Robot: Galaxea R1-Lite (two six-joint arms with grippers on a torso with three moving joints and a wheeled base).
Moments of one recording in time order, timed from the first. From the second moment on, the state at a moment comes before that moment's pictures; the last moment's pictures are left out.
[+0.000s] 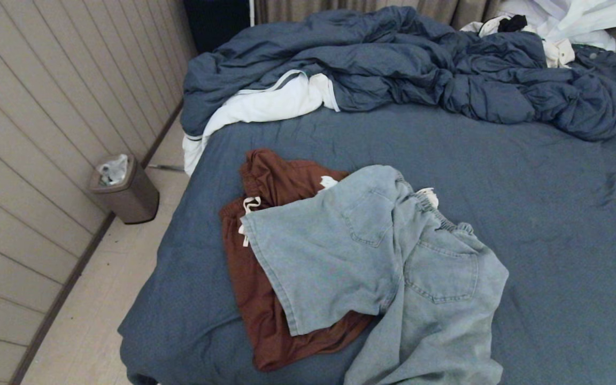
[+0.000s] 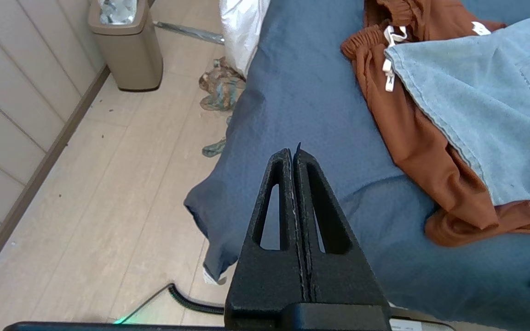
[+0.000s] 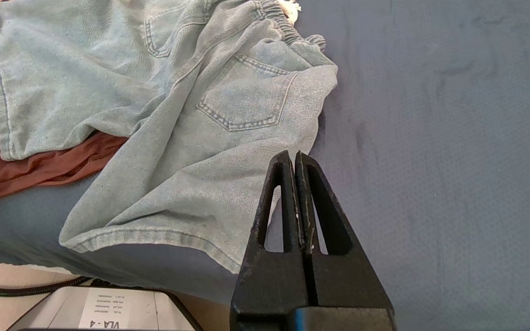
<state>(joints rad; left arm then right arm) 0.00 0.00 0.00 -0.01 0.01 -0.11 0.01 0.00 0.00 0.00 0.01 -0.01</state>
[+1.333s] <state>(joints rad) 0.00 0.00 0.00 -0.01 0.01 -0.11 0.01 0.00 0.00 0.00 0.01 -0.01</state>
